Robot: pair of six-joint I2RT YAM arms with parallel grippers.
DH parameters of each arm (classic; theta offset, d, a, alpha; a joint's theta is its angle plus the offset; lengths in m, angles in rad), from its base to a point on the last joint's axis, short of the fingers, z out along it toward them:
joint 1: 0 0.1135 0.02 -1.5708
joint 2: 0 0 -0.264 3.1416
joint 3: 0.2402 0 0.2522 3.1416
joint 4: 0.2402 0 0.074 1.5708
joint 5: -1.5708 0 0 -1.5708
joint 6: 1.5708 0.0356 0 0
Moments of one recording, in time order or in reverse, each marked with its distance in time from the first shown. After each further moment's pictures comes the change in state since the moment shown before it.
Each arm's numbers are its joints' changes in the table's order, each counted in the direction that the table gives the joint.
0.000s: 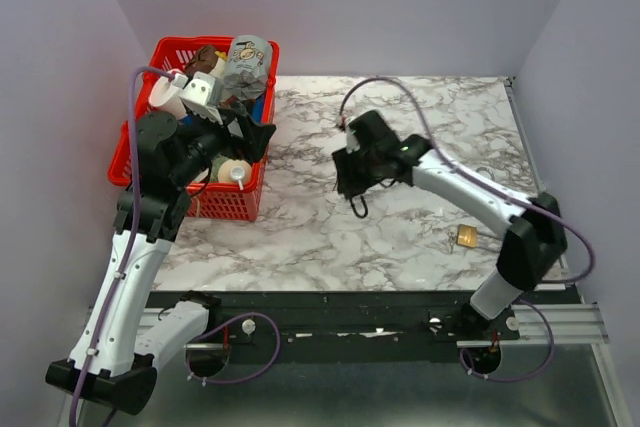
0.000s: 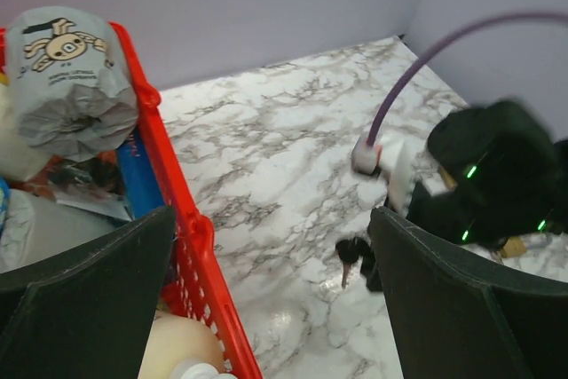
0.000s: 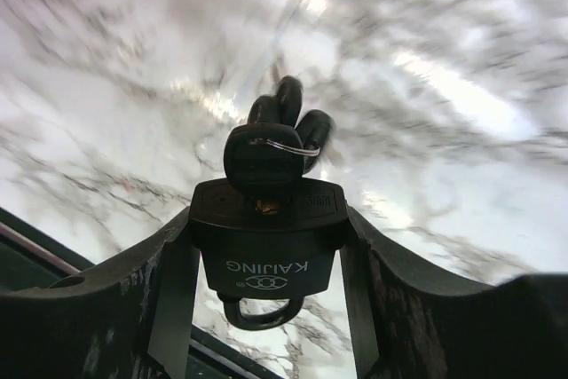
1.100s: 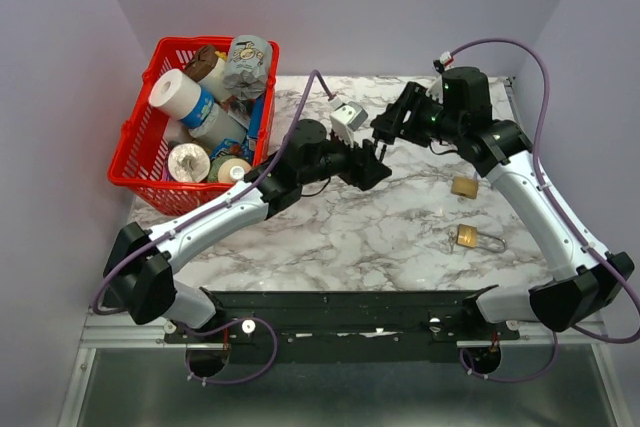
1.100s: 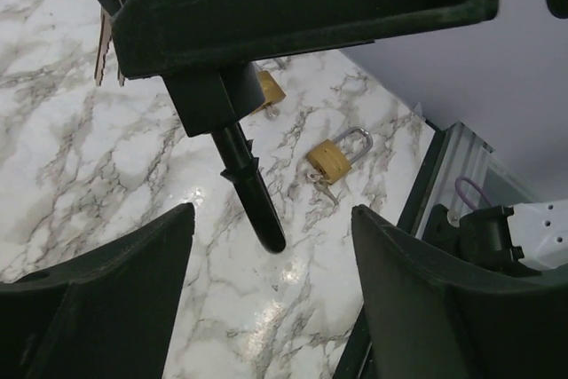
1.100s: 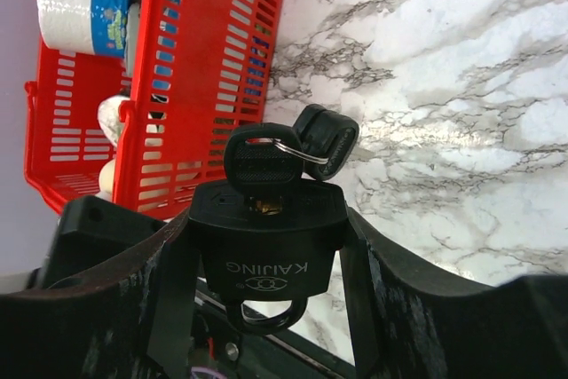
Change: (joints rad) left arm -0.548 0.496 -0.069 -0.433 -0.005 -0.189; right arm -0.346 -0.358 0.090 -0.061 0.186 0.468
